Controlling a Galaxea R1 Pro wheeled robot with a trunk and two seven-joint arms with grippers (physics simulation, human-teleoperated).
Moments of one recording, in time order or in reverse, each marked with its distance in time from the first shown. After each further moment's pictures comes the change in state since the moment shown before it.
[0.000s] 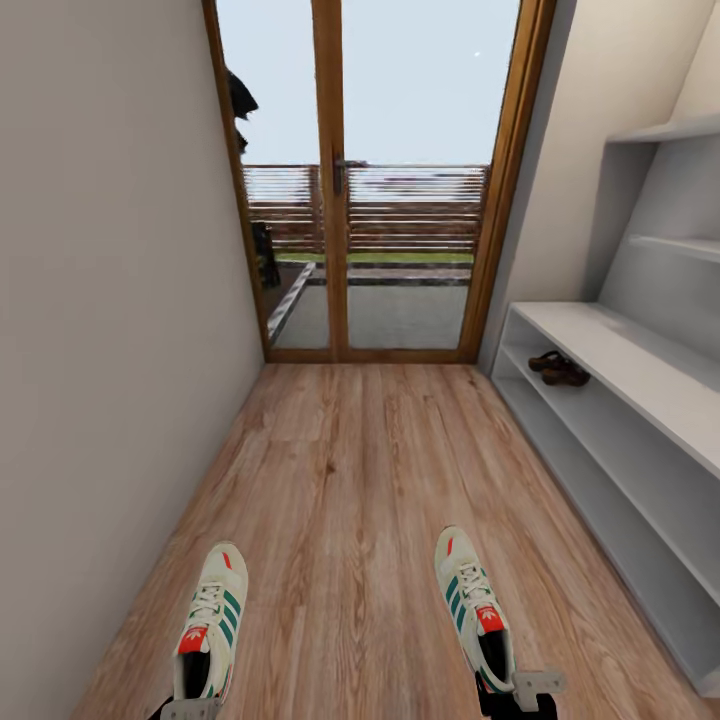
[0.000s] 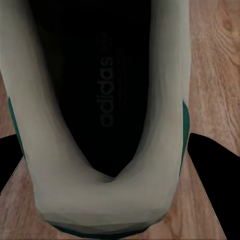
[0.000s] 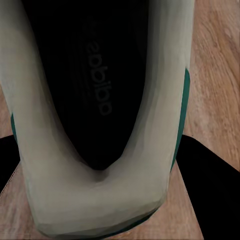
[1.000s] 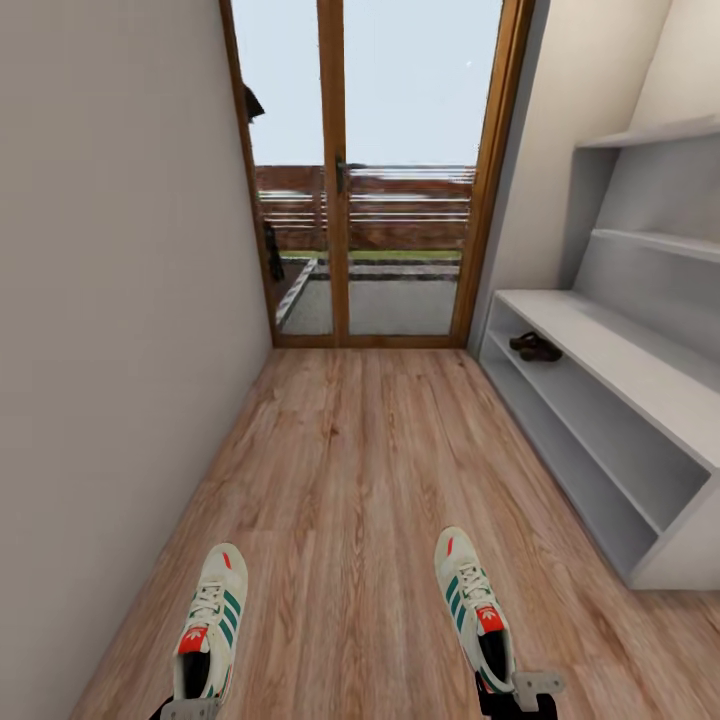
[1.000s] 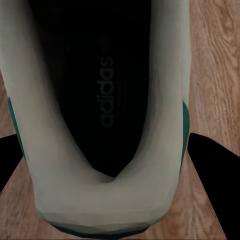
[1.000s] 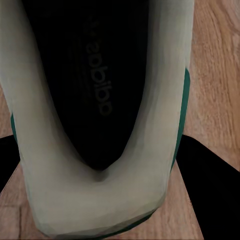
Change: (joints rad) left arm 0.000 0.000 0.000 0.000 0.000 0.000 0.000; right arm 0.000 0.000 0.000 0.000 0.000 0.000 0.000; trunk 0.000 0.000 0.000
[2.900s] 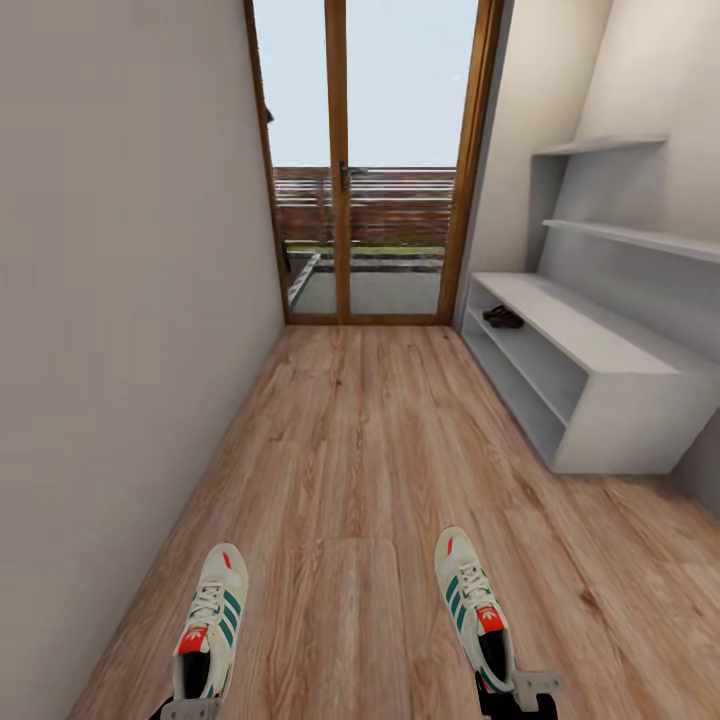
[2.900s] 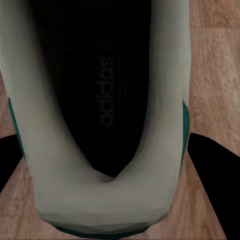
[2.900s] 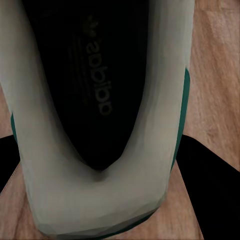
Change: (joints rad) left arm 0.000 0.000 0.000 0.000 0.000 0.000 0.000; right arm 0.000 0.000 0.000 0.000 0.000 0.000 0.000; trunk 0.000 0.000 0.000
